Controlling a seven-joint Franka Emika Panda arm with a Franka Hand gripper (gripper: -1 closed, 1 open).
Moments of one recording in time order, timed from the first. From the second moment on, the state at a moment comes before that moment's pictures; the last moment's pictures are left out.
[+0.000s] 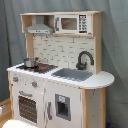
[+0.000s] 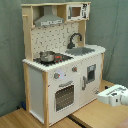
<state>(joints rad) 0.03 -1.48 1.62 -2.63 0.07 2.53 -0.81</state>
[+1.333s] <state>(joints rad) -0.16 -1.51 1.48 -2.51 -0.04 2.55 -0.68</state>
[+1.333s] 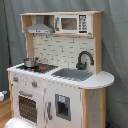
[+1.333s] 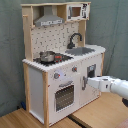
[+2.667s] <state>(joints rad) -0.34 -1.51 1.48 -2.38 -0.11 2.66 -0.31</state>
